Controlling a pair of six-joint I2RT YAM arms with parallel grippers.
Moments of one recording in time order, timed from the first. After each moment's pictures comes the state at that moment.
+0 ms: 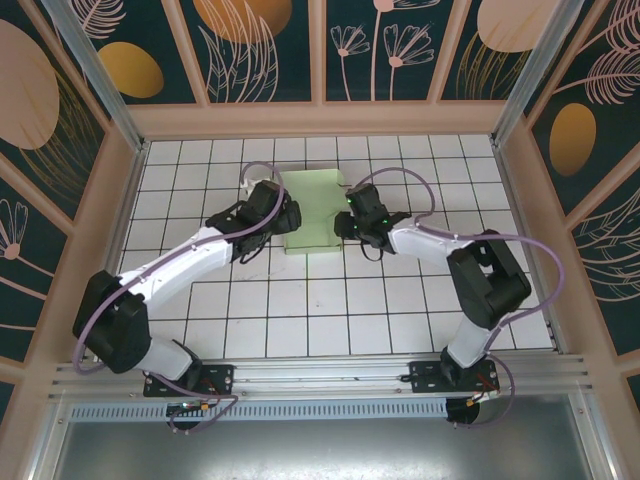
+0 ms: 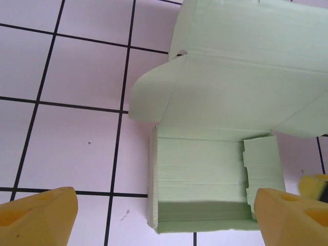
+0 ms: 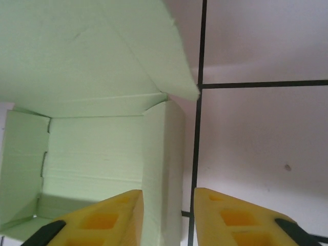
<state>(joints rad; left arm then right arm) -0.65 1.46 1.08 -0.44 -0.32 -0.69 0.62 1.73 1.04 -0.16 0.04 0.55</state>
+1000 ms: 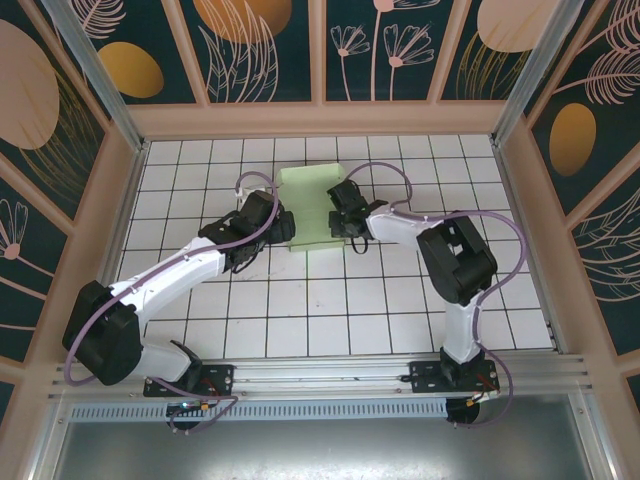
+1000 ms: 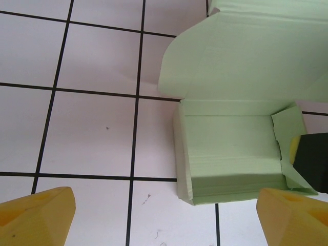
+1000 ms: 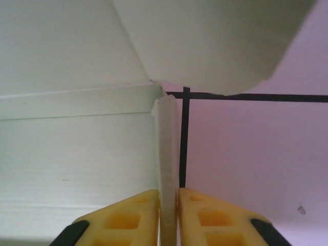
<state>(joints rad) -0.64 1.40 0.99 -0.43 -0.32 -0.65 0.65 1.96 1.26 -0.32 0.15 0.51</state>
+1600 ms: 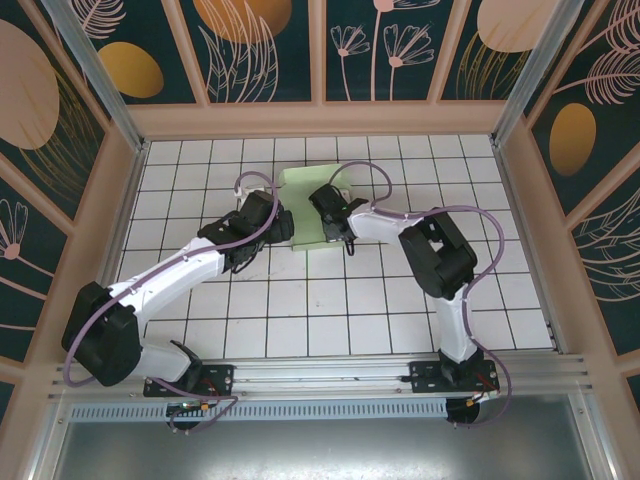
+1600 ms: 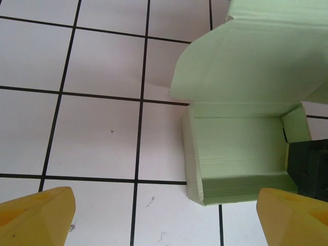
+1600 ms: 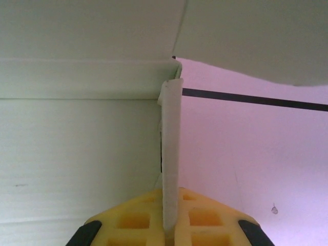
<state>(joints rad) -0.64 1.39 0.99 -0.43 -0.35 -0.65 0.72 2.07 1.41 -0.50 0.38 0.45</state>
